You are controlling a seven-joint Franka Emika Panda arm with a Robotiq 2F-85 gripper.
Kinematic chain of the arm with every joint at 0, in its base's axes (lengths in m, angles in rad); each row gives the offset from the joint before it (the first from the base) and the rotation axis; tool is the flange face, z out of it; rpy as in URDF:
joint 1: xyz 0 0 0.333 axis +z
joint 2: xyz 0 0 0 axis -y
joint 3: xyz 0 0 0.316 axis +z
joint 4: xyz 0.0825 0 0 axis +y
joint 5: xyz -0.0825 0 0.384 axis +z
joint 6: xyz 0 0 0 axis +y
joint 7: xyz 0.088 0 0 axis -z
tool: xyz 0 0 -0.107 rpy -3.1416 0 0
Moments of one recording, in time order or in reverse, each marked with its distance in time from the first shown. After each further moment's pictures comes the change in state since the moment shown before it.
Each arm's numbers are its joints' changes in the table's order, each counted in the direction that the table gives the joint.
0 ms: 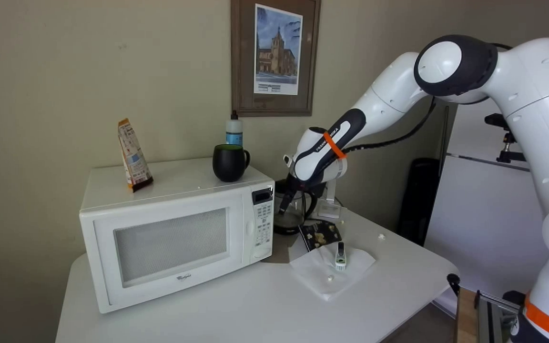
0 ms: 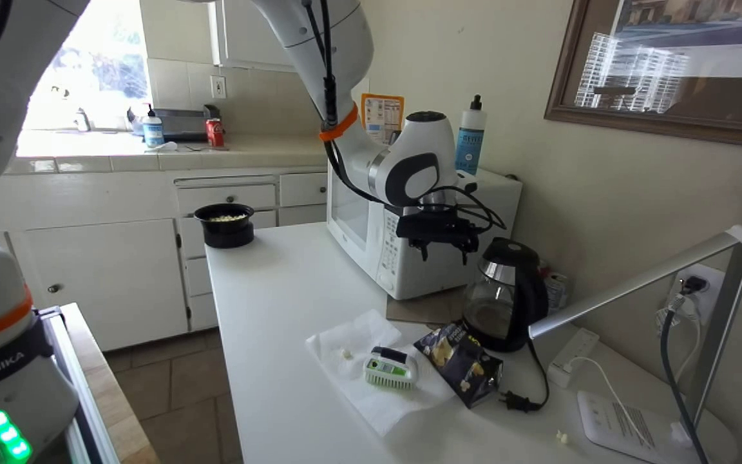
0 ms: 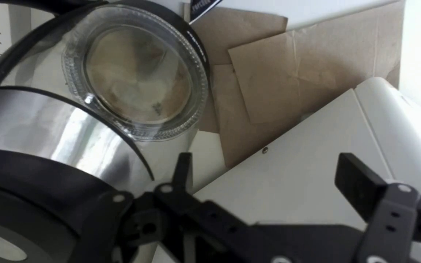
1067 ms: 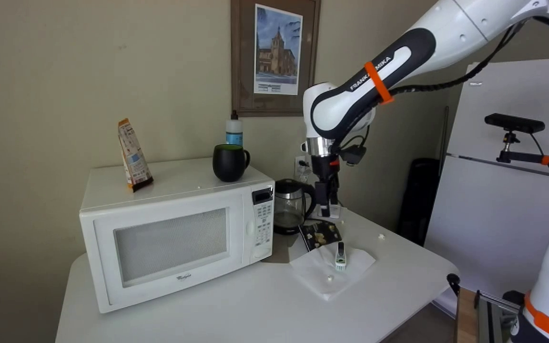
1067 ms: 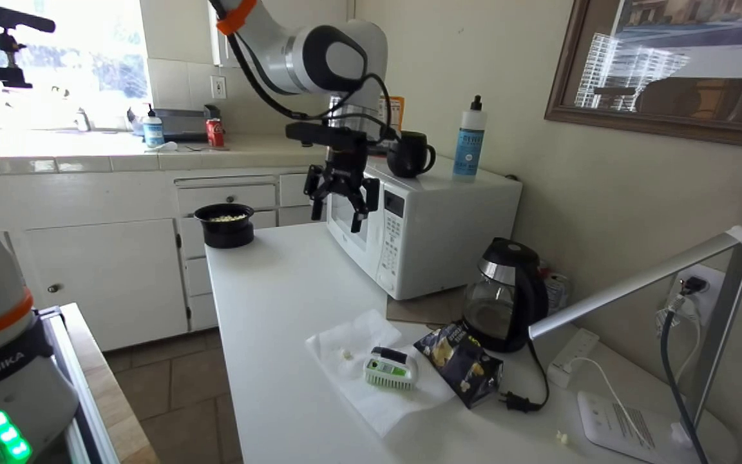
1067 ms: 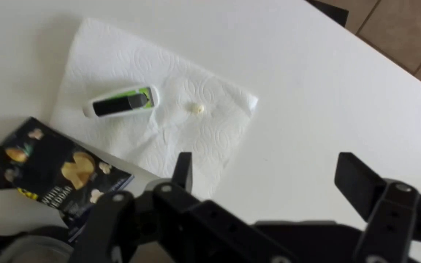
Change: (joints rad) arm 0.271 0.609 -0.124 0.387 0.056 0.788 0.284
